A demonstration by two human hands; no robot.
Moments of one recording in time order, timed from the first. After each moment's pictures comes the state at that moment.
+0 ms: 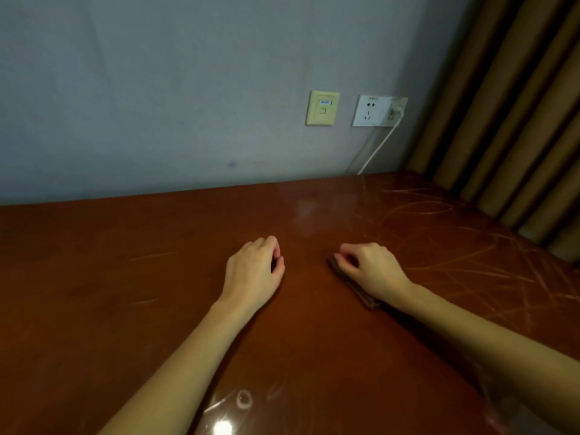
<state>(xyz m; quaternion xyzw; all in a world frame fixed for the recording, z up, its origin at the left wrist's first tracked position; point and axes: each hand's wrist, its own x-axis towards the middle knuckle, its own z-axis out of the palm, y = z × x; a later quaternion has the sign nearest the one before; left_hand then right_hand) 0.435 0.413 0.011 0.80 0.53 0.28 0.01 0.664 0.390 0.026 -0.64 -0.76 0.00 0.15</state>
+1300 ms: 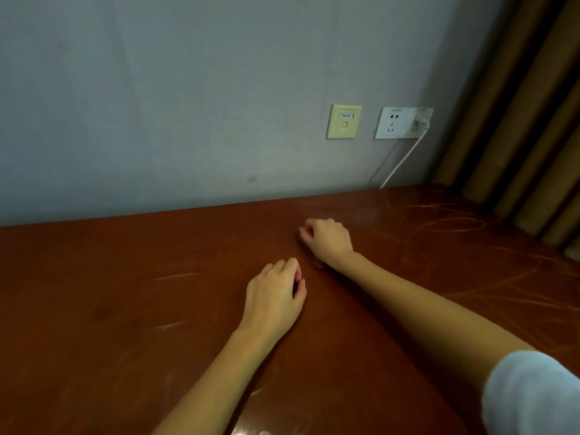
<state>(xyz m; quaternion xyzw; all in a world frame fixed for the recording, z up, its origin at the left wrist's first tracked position) 0.434 0.407 0.018 0.80 0.54 0.27 0.03 0.578 0.513 0.027 -0.68 -0.72 -0.01 0.17</state>
